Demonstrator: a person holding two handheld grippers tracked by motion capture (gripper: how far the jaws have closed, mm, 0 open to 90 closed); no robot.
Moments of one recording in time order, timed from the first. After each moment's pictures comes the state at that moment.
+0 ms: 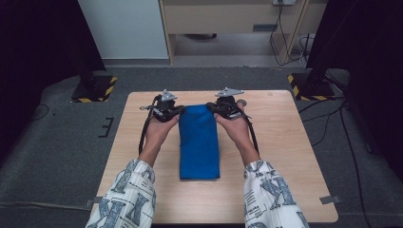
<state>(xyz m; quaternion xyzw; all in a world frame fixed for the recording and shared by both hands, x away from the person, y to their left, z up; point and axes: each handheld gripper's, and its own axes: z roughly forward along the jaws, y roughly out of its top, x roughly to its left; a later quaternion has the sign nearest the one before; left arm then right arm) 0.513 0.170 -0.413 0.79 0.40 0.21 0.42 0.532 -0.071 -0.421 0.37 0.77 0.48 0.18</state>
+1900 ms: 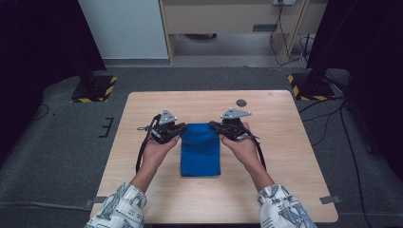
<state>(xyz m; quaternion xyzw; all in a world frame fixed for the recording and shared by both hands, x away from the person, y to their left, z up) 0.446 0.170 -0.435 0.80 0.37 0.20 0.44 0.467 -0.088 -0.444 0.33 0.79 0.49 0.16</state>
